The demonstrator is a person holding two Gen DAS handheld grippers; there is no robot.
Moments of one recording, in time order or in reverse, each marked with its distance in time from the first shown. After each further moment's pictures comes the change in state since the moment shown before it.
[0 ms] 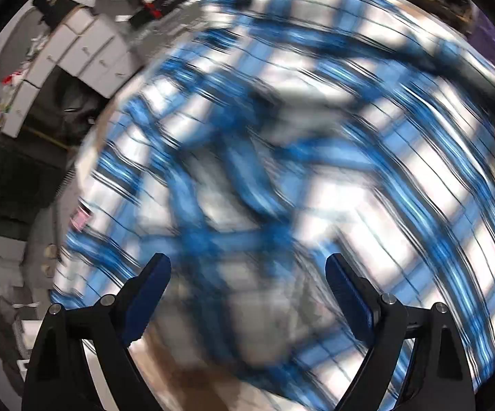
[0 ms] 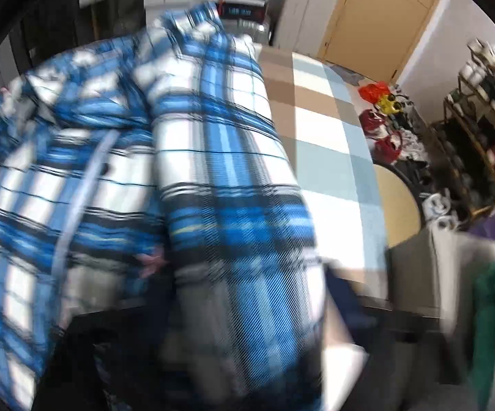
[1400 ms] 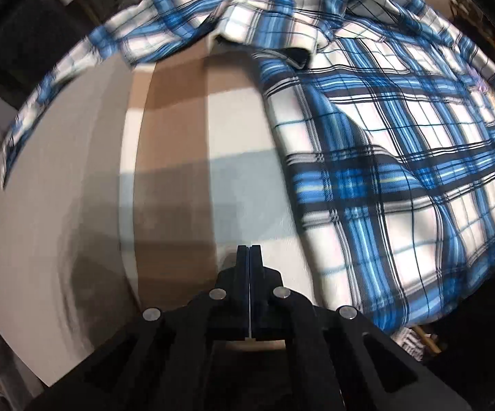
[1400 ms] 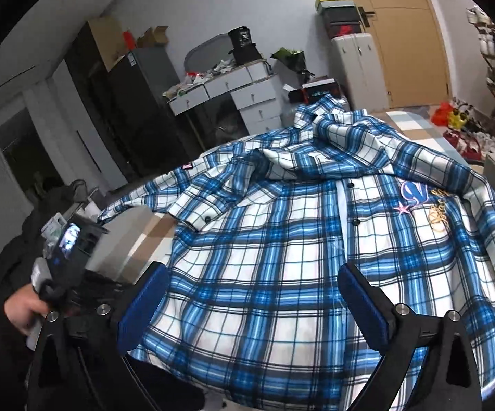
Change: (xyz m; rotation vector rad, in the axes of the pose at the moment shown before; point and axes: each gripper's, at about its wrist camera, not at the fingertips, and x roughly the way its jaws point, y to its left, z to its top) left arm 0.023 0.049 -0.152 -0.461 0.082 -0.131; right arm -0.175 0.122 -0.145 0.181 -0.445 0.534
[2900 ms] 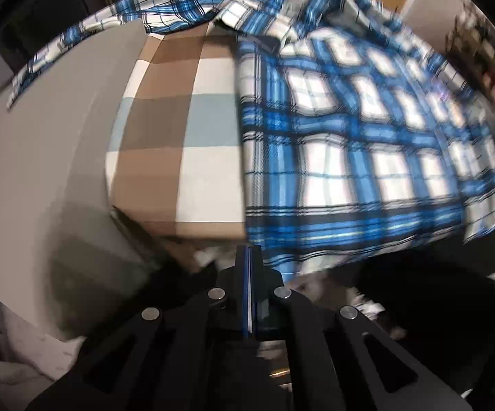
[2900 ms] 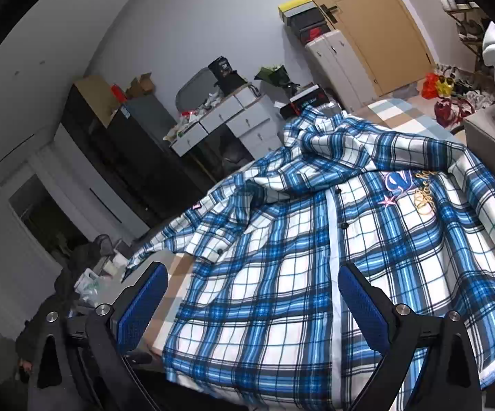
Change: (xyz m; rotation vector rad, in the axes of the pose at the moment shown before) left arm -0.051 -0.063 -0.097 -0.142 -0.057 -0.135; right arm -0.032 -0.038 0.002 0.201 -0.075 0.116
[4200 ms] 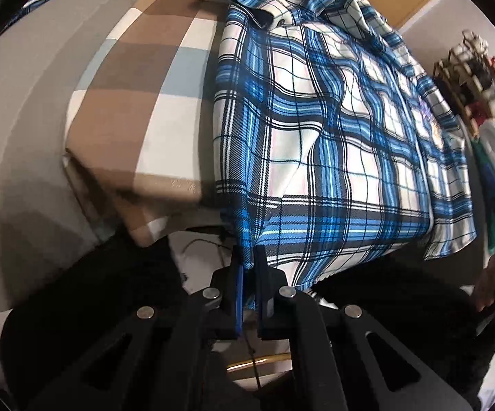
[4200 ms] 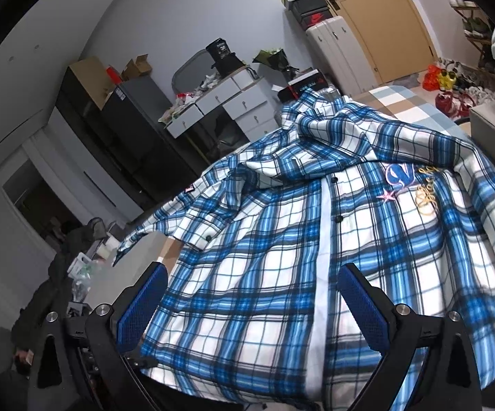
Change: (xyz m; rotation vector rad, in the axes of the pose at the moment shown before) left arm 0.015 0.007 -0.021 -0.090 0.057 -0.161; right arm 0.013 0.001 -0.003 -0.033 0.076 -0.032
